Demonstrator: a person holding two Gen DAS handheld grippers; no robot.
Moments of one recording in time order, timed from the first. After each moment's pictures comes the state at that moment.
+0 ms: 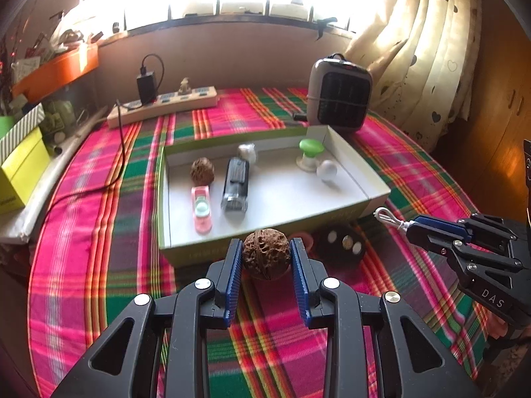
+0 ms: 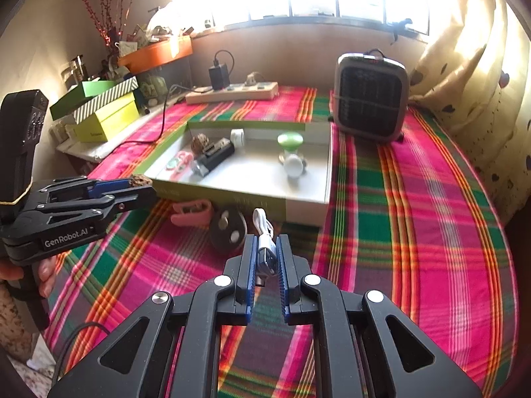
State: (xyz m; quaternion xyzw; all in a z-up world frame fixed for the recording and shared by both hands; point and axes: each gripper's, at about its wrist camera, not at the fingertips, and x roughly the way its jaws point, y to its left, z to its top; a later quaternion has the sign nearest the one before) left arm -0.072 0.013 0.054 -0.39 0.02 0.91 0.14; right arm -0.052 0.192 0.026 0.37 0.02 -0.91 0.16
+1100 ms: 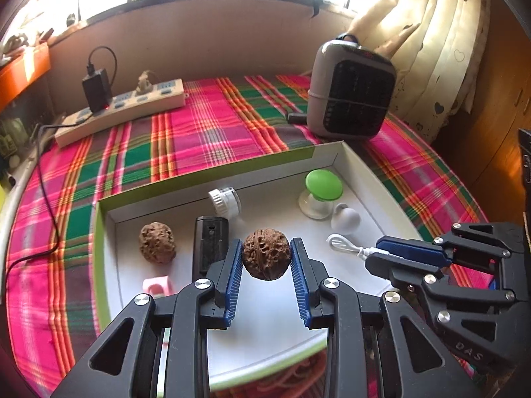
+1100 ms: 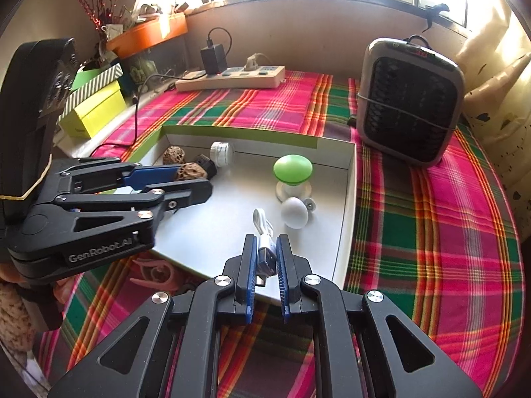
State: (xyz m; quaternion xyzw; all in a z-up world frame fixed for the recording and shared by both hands) left arm -0.184 0.046 0.031 -0.43 0.03 0.88 0.17; right arm -0.149 0.178 0.010 0.42 0.04 -0.89 0.19
